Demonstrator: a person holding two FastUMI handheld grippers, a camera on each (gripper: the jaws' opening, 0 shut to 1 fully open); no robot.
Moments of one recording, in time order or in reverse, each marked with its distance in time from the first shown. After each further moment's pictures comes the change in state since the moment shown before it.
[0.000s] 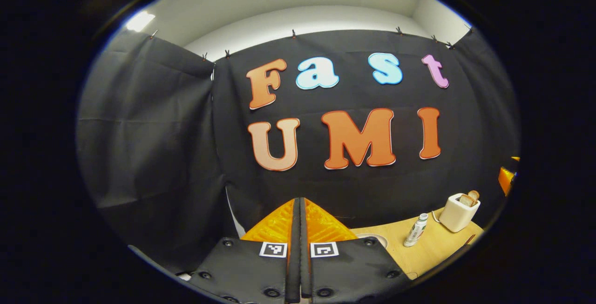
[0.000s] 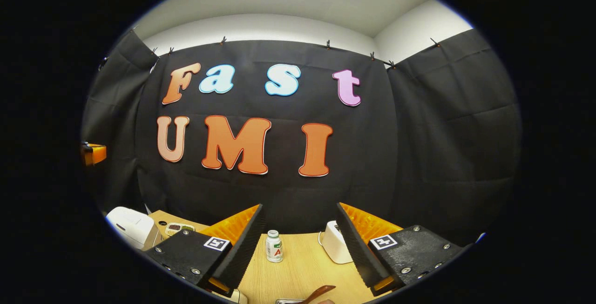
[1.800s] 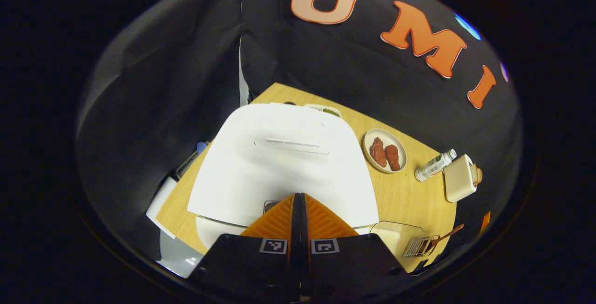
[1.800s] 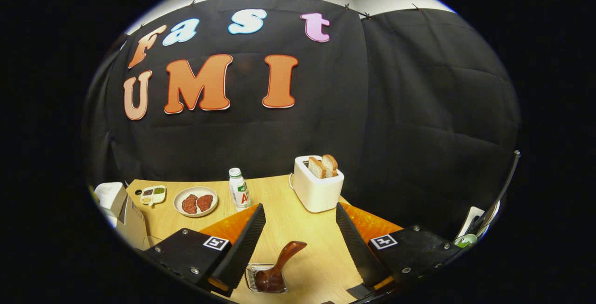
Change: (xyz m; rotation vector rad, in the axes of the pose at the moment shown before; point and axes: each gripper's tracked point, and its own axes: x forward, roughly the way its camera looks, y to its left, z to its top) left arm -0.003 0.059 -0.217 -0.241 0.774 0.027; right arm -0.017 -0.069 -0.155 0.041 0.402 -0.171
